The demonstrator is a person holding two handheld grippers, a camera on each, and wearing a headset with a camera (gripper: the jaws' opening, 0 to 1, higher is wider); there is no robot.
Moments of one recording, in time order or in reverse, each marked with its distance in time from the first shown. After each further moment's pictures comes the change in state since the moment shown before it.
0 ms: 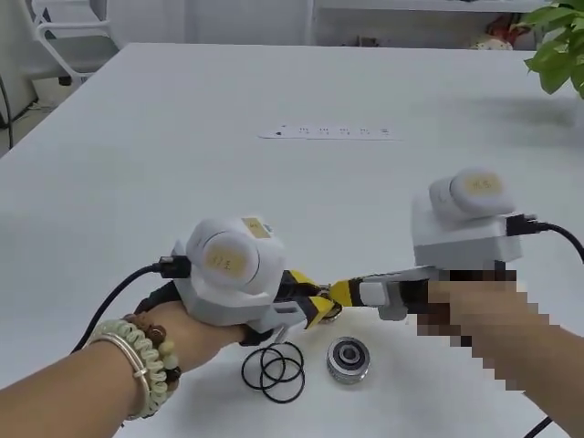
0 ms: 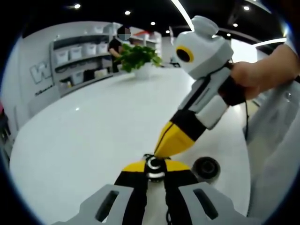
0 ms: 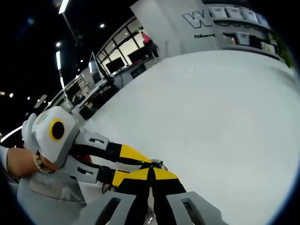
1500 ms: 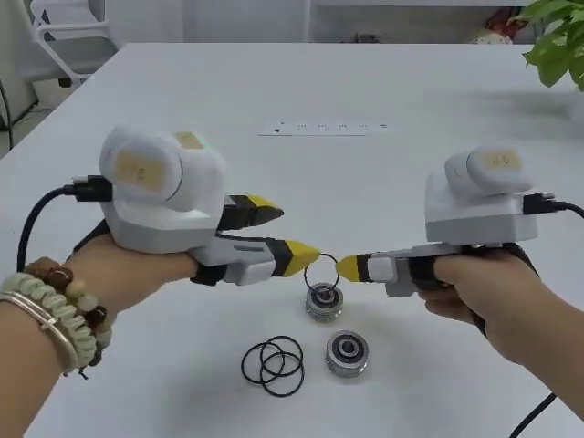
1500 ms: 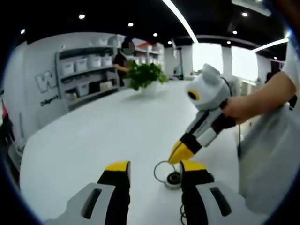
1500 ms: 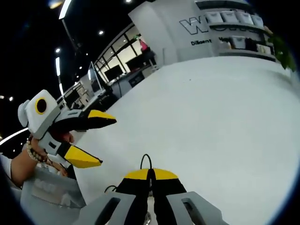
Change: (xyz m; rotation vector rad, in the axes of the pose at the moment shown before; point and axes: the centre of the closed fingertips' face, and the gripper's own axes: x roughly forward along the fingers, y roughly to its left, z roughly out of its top) left arm -0.064 0.026 0.063 0.035 -0.099 0.031; right arm -0.018 -0.002 0.020 0.022 -0.073 -0.020
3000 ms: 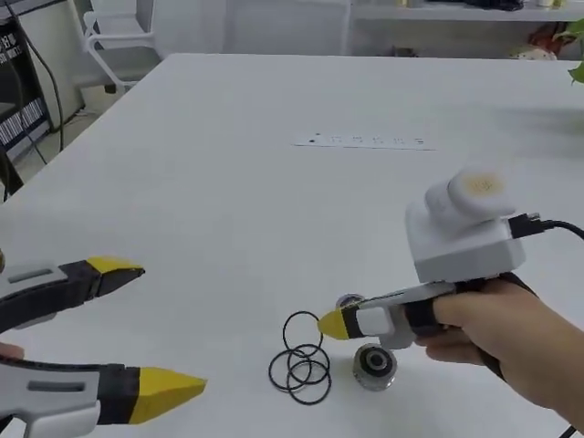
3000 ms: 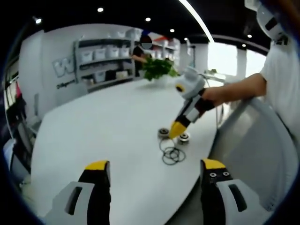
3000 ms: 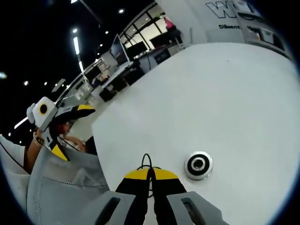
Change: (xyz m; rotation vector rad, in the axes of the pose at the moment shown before) left arm -0.150 -0.030 -0.068 -0.145 0.066 0.114; right arm 0.016 0.067 -0.049 -0.088 0.241 0.206
